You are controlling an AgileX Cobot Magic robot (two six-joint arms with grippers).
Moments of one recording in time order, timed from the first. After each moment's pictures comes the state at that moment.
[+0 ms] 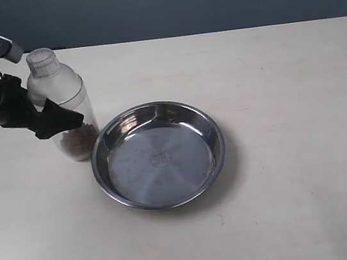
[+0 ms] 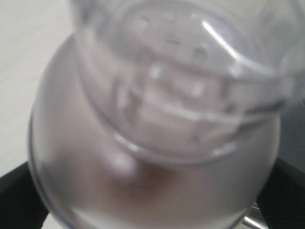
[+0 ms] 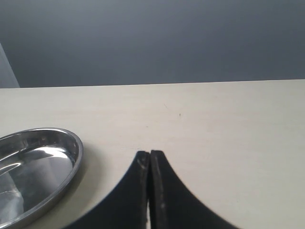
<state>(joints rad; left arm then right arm) 0.18 1.71 -0.91 -1.20 0.72 1.63 0.20 0.00 0.00 0.02 0.24 0.12</state>
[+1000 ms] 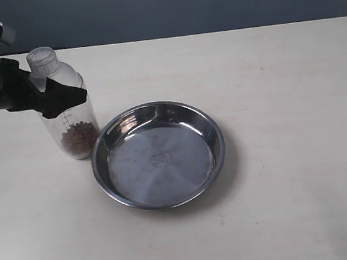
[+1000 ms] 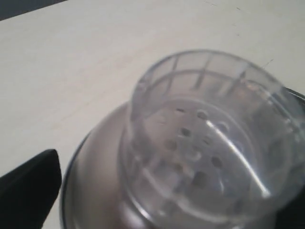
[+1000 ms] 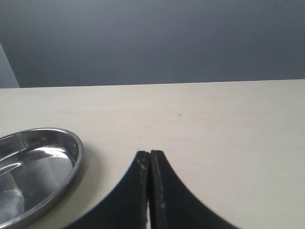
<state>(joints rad) 0.18 1.72 -0.91 -1.47 0.71 1.82 0.20 0.00 0.00 0.02 0.24 0.12</state>
